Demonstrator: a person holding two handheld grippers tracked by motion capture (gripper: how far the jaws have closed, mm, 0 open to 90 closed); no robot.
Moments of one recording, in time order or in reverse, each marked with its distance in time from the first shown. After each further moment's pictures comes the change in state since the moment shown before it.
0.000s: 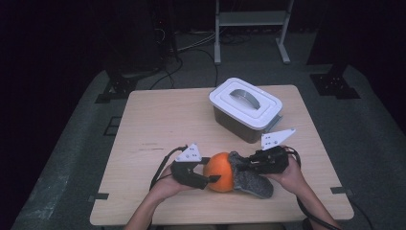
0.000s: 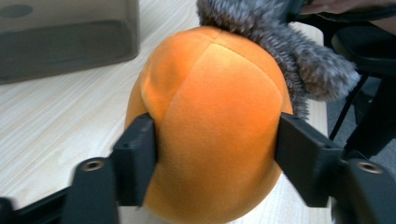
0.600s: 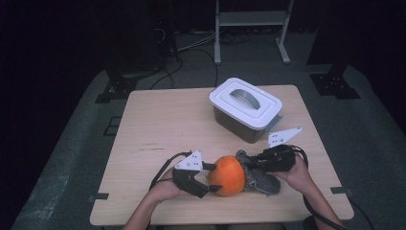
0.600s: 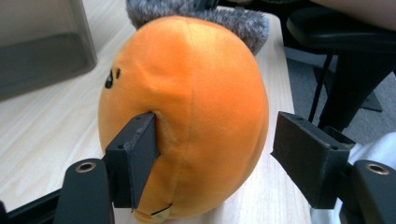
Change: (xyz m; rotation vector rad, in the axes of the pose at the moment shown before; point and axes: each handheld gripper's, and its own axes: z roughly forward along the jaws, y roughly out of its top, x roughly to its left) left arm -0.008 -0.004 0.002 -0.009 -0.097 0.122; right arm -0.016 -0.016 -0.014 0.019 -0.038 0.059
